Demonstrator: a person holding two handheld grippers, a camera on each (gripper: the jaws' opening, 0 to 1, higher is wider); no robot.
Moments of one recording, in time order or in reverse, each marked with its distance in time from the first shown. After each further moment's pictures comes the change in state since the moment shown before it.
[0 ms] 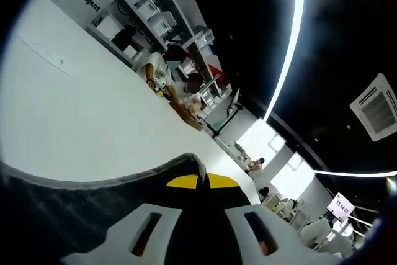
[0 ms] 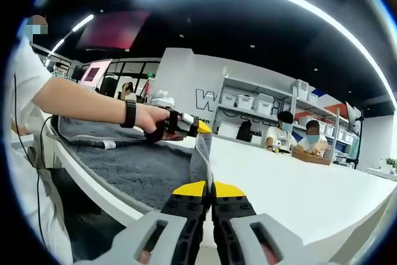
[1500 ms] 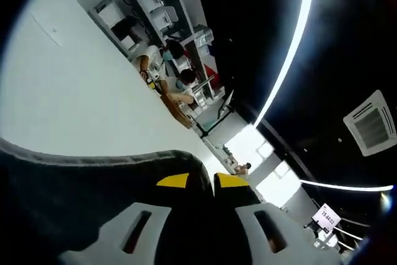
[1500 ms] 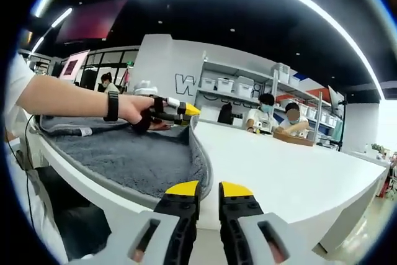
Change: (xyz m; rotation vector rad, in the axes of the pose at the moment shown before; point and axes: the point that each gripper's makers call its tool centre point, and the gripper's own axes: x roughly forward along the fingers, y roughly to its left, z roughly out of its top) left arm 0.030 -0.020 -0.030 -0.083 -0.002 -0.071; right arm -0.008 -0.038 -0.031 0.036 0.117 -0.140
